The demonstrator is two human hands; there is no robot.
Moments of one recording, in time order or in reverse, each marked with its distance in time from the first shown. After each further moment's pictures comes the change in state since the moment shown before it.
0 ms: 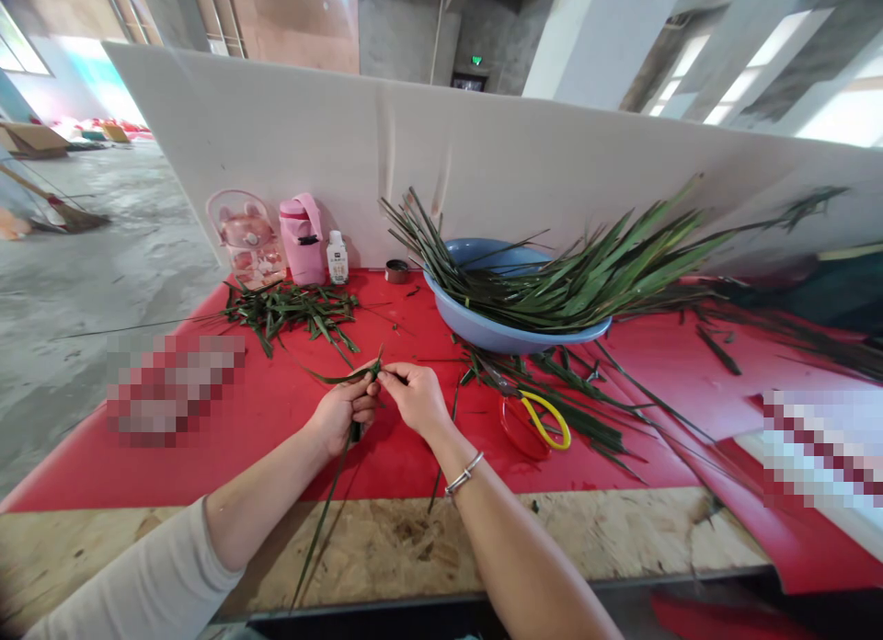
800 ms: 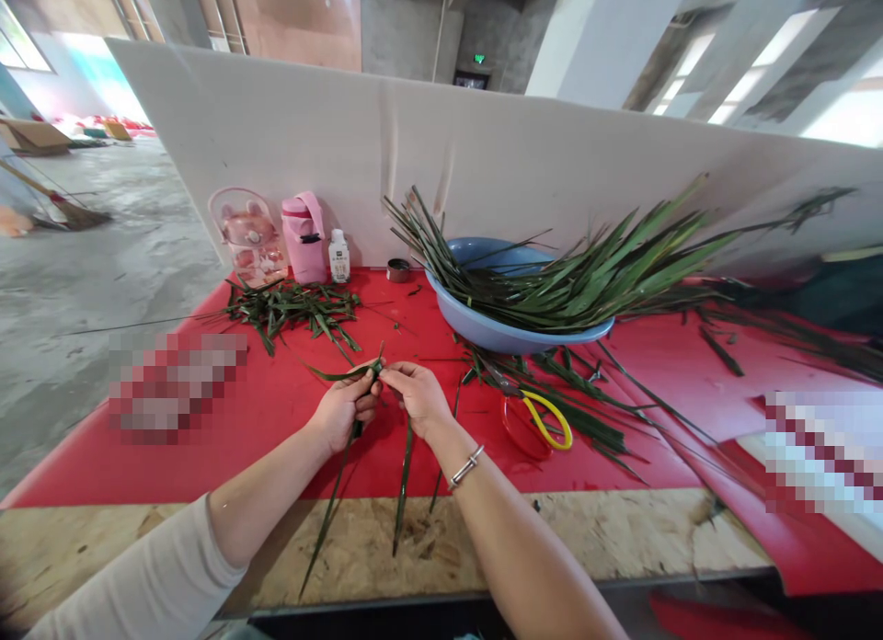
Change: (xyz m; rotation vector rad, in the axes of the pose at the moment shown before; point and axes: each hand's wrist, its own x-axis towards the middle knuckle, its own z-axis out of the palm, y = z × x) left_hand 0.001 -0.002 -0.003 0.122 -0.037 0.093; right_hand 0.004 0.012 0.007 0.500 0.039 0.377
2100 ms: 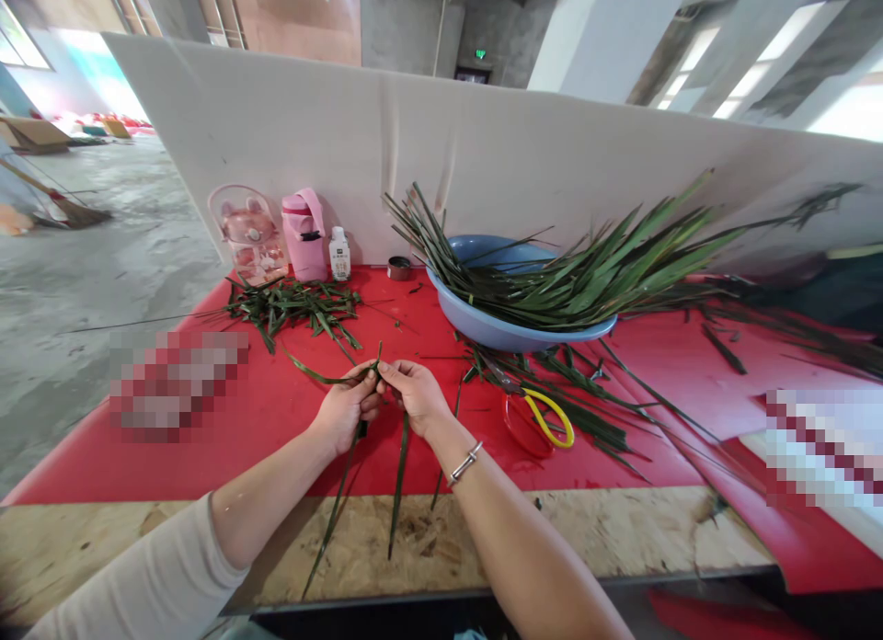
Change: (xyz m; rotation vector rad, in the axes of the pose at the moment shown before) left_hand -0.004 -0.004 0.007 0.072 0.051 0.089; right_hand -0.003 -0.003 0.006 0.063 -0.045 0.043
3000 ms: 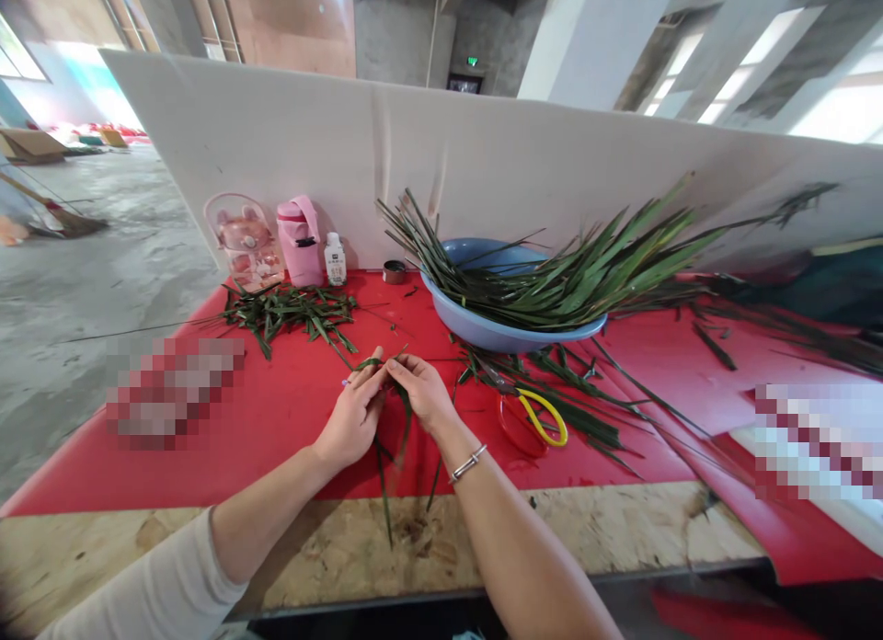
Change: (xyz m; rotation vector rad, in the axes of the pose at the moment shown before) left_hand -0.007 -0.004 -0.004 0.920 -0.154 0.633; right_hand 0.005 -0.001 -0.015 0.100 -0.018 -0.165
